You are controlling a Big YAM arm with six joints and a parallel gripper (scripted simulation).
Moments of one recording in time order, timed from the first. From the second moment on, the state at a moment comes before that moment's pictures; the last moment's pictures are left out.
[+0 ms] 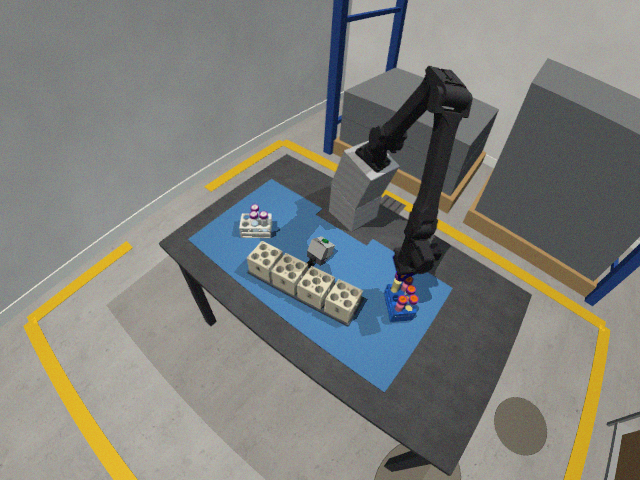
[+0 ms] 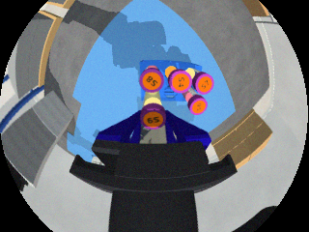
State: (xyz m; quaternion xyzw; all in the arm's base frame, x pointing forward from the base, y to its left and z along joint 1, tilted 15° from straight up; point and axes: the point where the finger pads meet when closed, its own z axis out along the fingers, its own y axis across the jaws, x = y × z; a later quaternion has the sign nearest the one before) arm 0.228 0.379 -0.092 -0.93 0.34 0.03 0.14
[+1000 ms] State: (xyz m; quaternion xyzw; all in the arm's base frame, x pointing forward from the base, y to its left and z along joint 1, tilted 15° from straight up) arm 0.225 0.356 -0.010 -0.93 0.34 0.03 0.13
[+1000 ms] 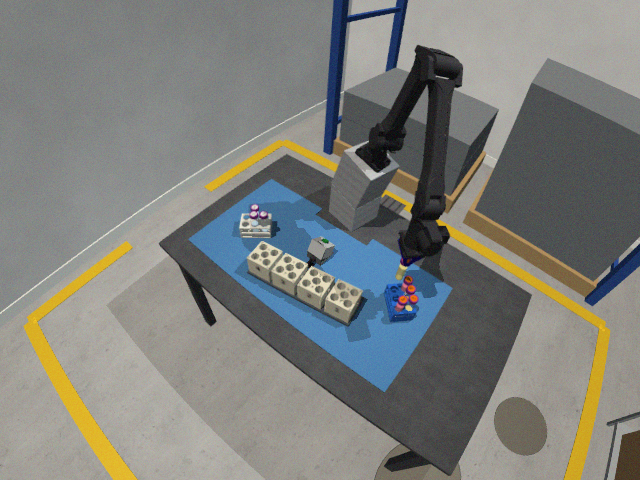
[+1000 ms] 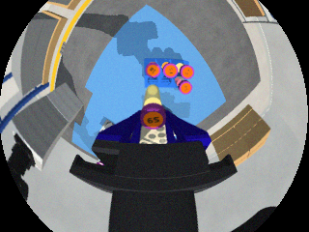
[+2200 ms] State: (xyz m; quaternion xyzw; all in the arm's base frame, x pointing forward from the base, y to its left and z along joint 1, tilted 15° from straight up) arm 0.226 0.352 0.019 -0.93 0.34 0.03 0.14
